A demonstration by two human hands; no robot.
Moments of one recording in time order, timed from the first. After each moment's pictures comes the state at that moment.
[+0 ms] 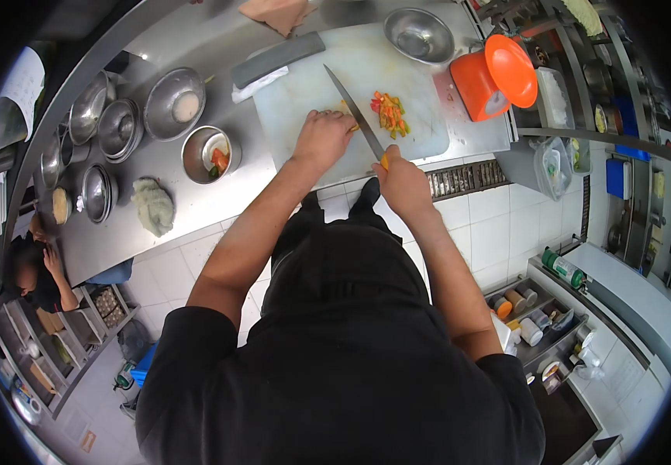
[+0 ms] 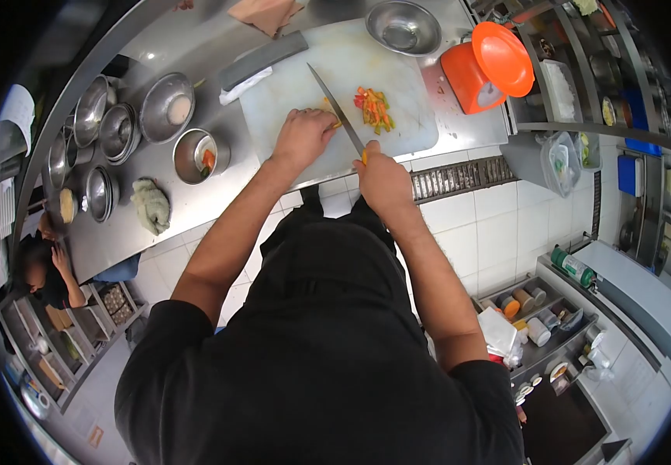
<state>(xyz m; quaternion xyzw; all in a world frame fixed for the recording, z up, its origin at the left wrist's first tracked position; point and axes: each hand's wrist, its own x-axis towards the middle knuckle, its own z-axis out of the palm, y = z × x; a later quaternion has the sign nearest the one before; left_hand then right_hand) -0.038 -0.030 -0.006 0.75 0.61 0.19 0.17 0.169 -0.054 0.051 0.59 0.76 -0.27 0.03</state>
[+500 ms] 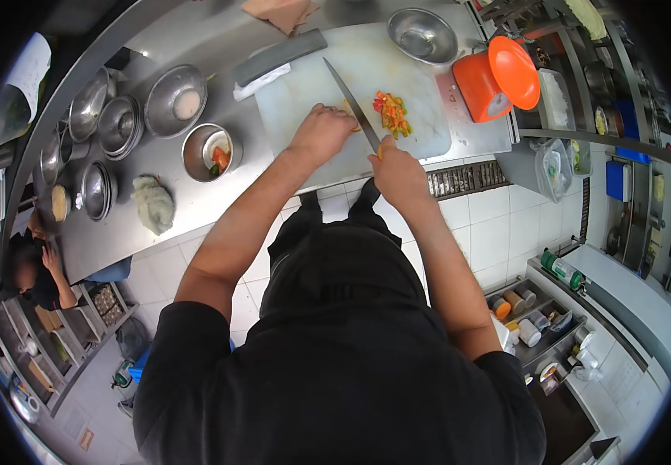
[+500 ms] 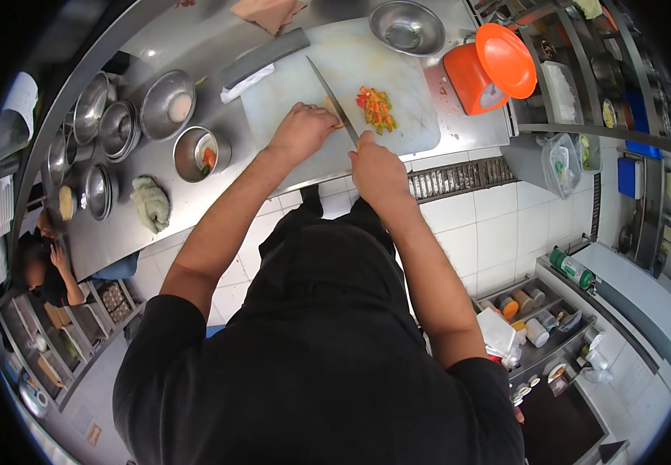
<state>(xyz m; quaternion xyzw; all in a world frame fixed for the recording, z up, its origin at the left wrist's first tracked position) -0.053 -0.018 -0.007 0.81 0.55 0.13 0.17 0.148 -0.041 0.062 0.58 0.76 -0.29 0.05</state>
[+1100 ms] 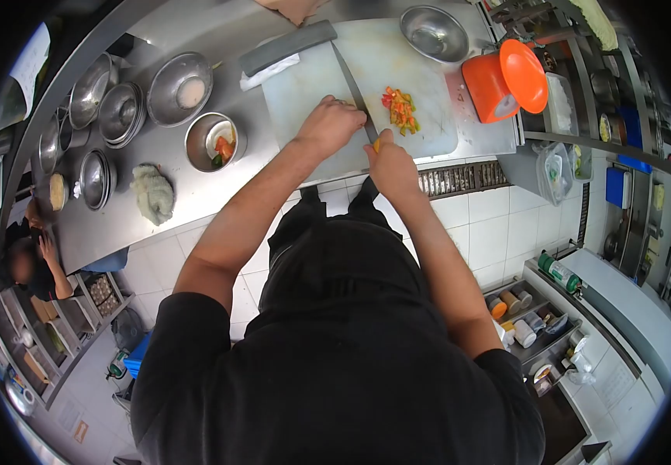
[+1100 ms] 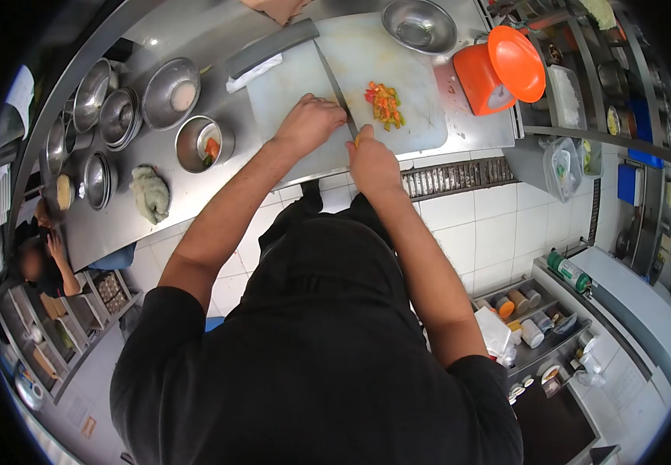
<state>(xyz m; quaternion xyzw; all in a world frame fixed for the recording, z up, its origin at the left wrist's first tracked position) -0.056 -0.016 -0.008 0.81 0.54 0.12 0.18 0.132 -0.043 0.027 0.60 0.74 -0.29 0.03</state>
